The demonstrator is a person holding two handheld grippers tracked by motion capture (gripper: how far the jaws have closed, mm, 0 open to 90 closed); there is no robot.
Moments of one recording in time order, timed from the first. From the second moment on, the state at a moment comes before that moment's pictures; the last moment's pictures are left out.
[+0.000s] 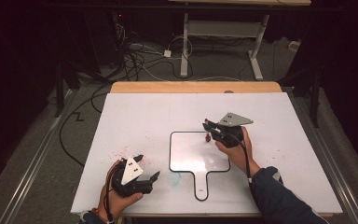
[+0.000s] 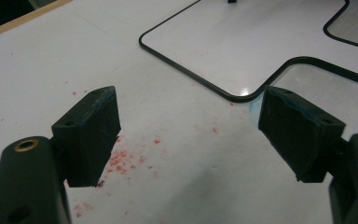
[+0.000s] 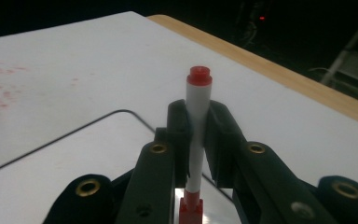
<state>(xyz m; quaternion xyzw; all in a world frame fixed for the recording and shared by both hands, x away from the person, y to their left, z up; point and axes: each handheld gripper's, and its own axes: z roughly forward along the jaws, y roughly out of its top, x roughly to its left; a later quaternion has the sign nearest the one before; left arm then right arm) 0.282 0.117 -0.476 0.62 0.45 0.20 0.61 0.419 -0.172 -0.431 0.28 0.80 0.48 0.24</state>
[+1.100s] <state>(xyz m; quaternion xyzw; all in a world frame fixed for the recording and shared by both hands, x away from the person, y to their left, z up) 0.281 0.115 -0.478 0.63 0.45 0.20 0.61 0.403 -0.221 -0.431 0.29 0.79 0.47 0.25</state>
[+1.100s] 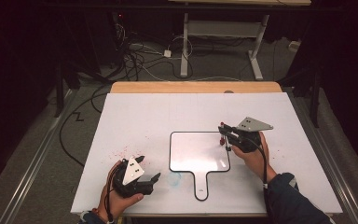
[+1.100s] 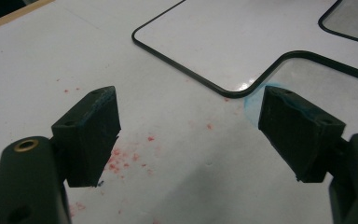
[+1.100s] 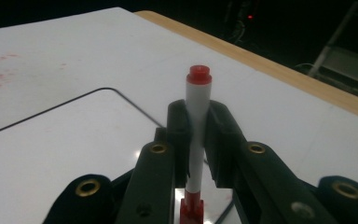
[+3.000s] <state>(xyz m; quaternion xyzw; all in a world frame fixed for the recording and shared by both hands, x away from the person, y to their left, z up) 0.280 0.112 -0.480 0.63 0.45 0.19 0.60 0.427 -0.223 -0.437 0.31 0.77 0.50 0.23</state>
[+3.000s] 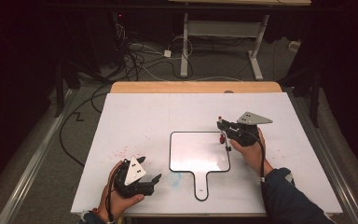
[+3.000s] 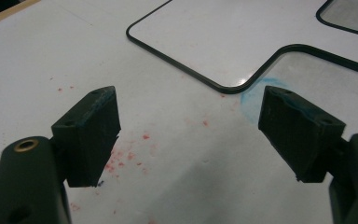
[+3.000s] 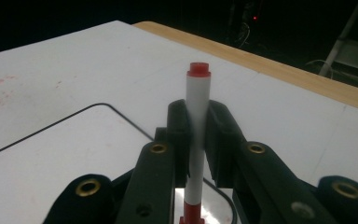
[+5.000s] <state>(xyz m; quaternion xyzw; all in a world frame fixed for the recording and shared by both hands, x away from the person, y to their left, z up) 0.283 0.109 -0.487 0.66 0.44 0.21 0.58 0.391 -0.257 -0.436 0.44 0.77 0.45 0.09</state>
